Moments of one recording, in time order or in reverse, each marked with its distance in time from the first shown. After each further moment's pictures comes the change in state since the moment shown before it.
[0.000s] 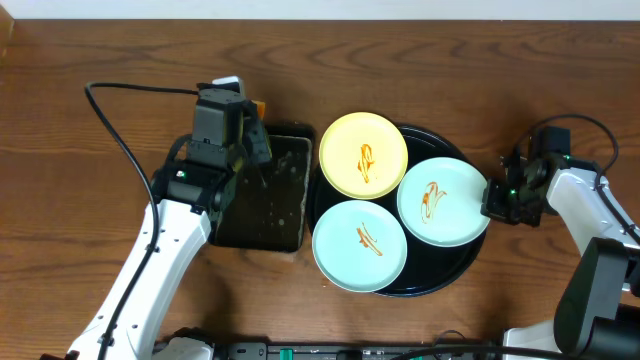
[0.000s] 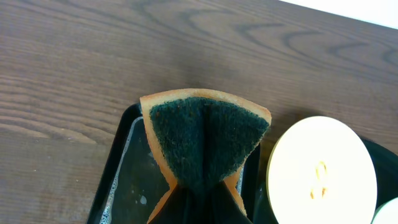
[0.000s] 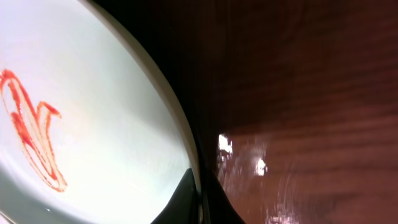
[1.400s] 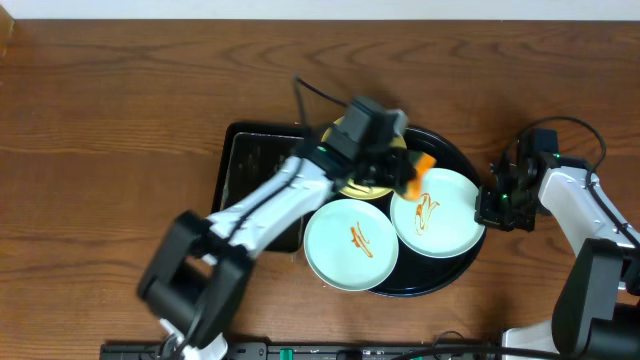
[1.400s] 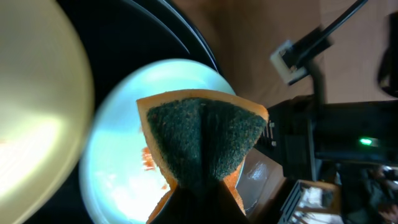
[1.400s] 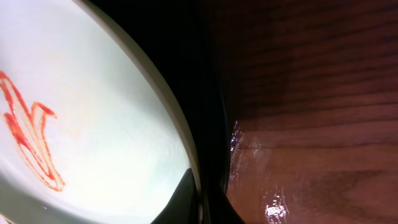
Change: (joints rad) left arm -0.433 0.544 0.211 0.252 0.661 -0.284; right arm 0.051 0.000 0.002 -0.066 0.022 0.001
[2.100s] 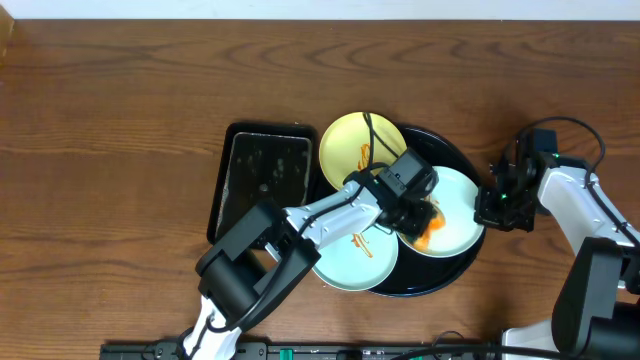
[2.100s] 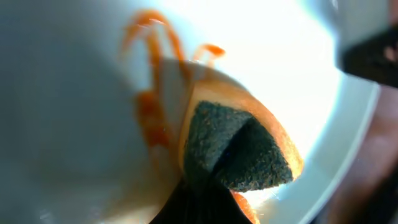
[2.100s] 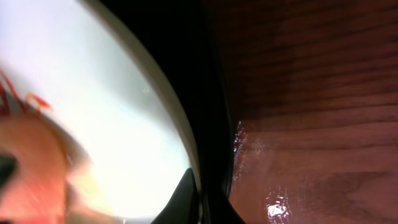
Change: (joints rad) left arm -0.179 0.192 0.029 -0.101 -0.197 0.159; right arm 0.001 0.004 0.000 0.000 -0.003 0.002
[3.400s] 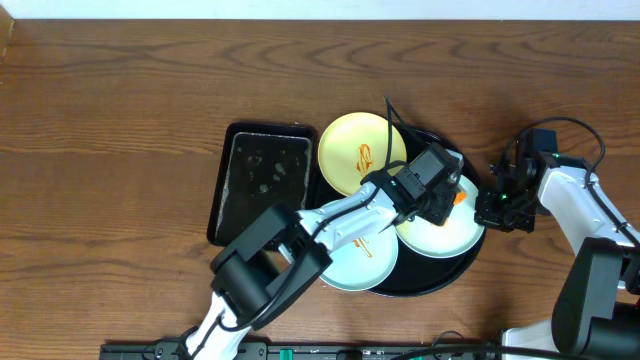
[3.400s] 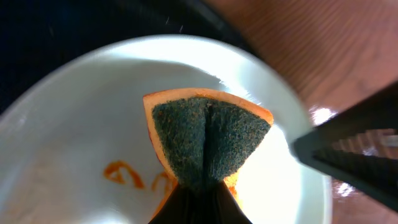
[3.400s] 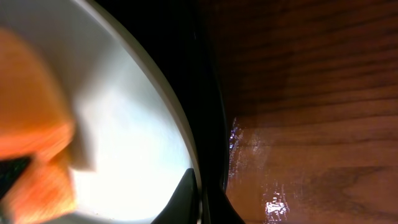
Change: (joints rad) left arm -0.053 0.049 0.092 0.149 -0.152 0.043; right arm 0.001 0.000 0.000 -0.008 0.005 0.005
